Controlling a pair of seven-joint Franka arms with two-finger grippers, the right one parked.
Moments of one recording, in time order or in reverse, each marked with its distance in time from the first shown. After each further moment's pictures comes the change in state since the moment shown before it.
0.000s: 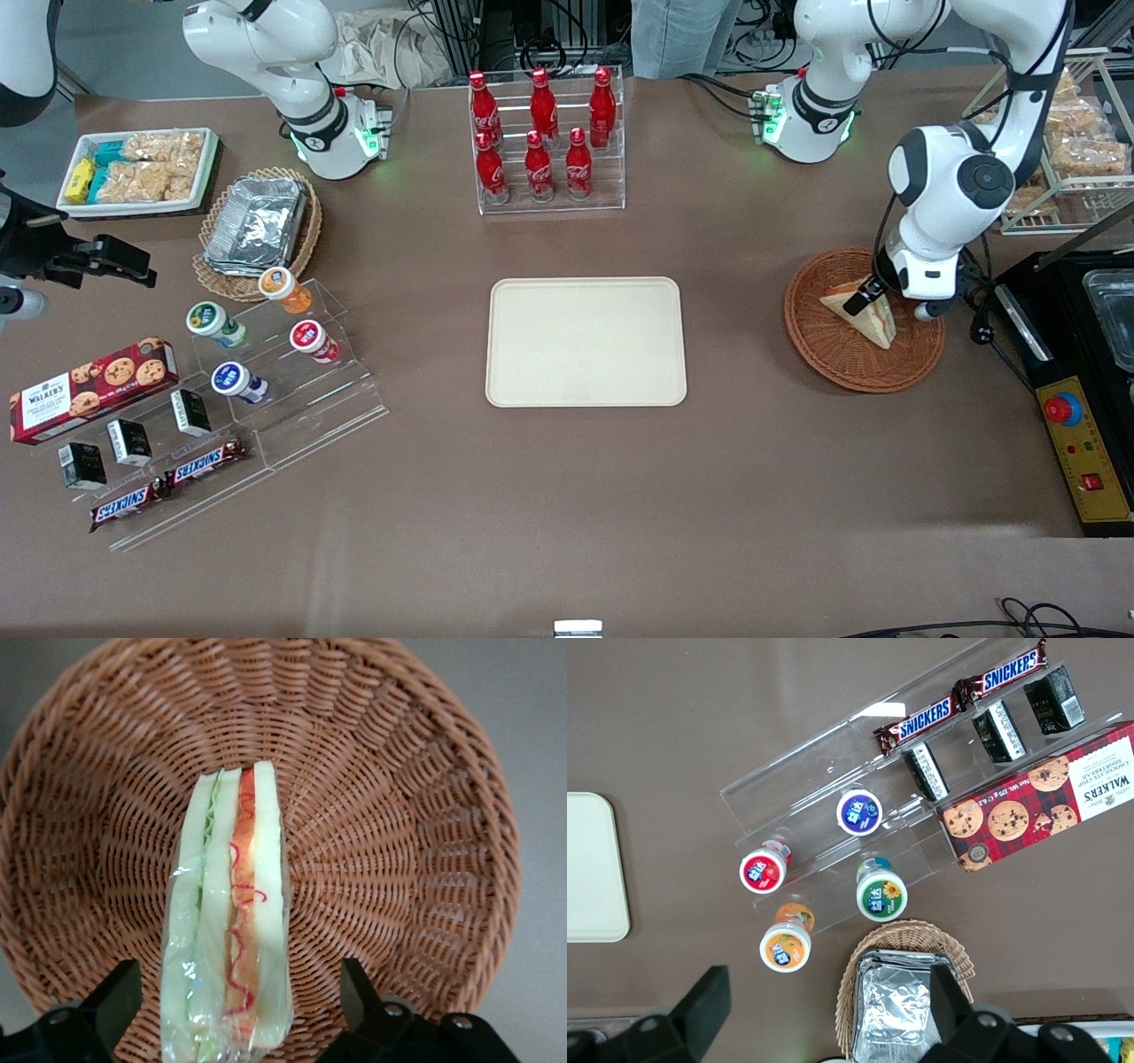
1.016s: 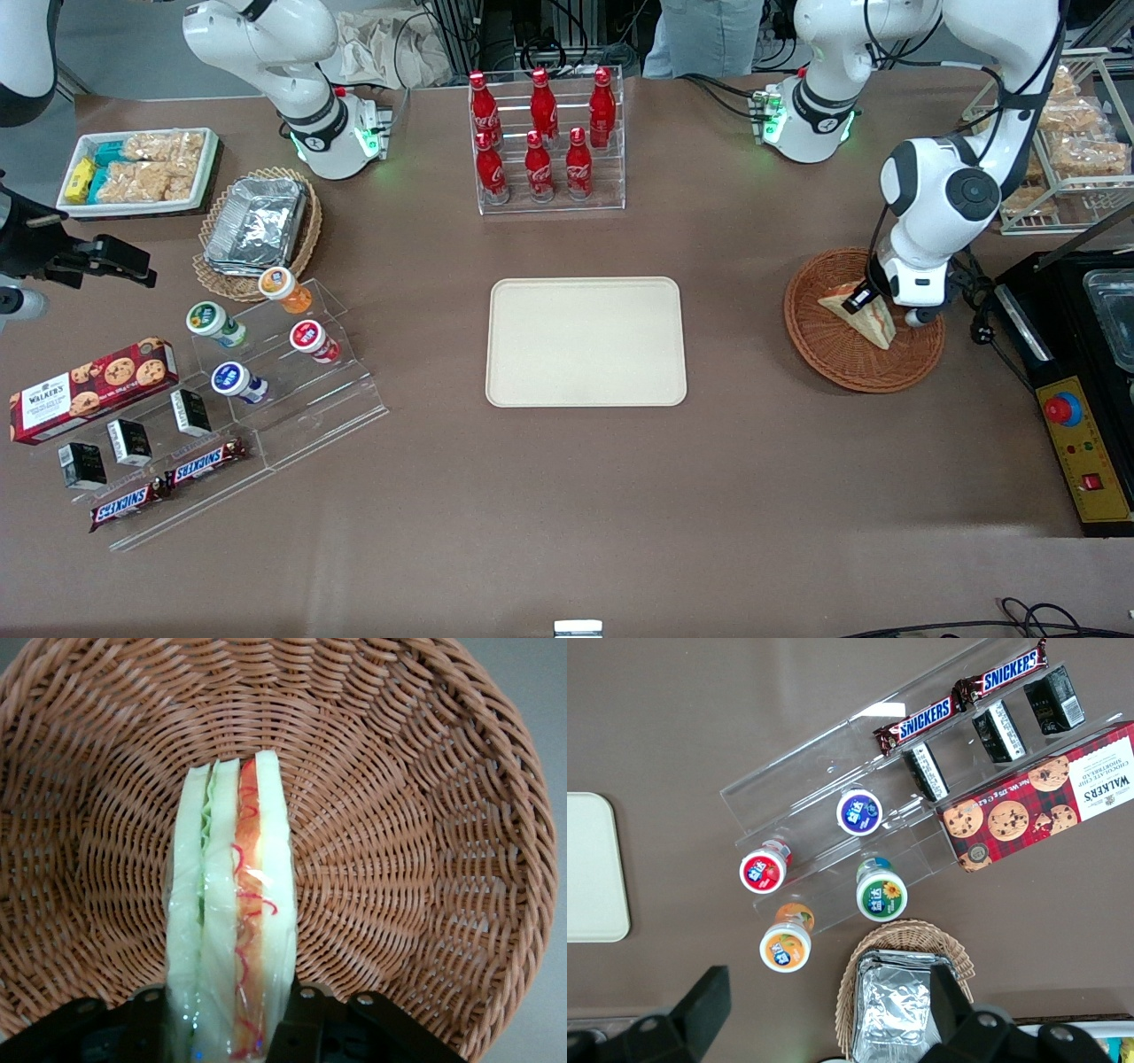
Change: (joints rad) arm 0.001 0.053 0.000 -0.002 0.000 0.053 -0.001
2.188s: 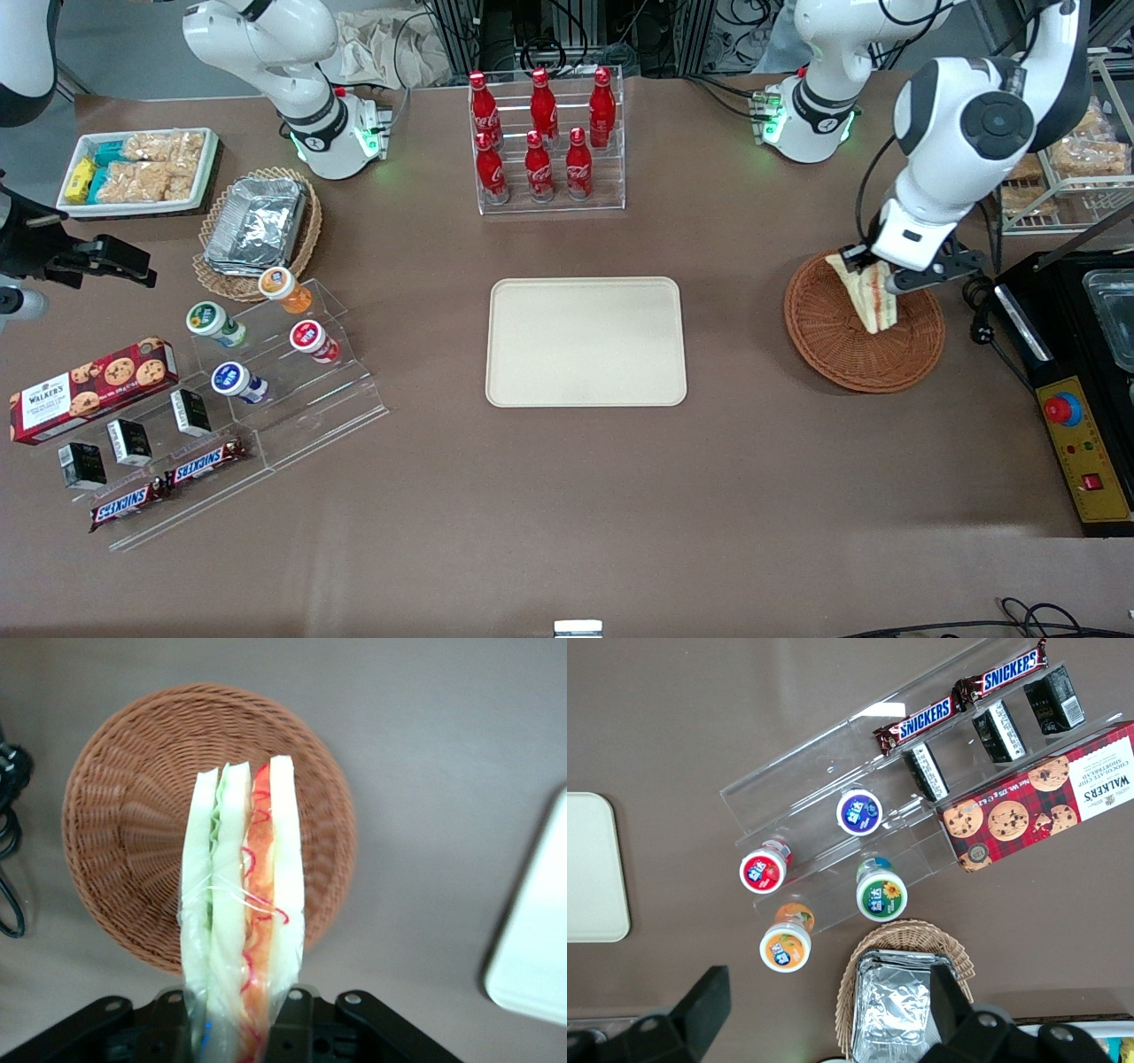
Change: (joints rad) arm -0.024 -0.269 -0.187 0.289 0.006 -0.630 0.303
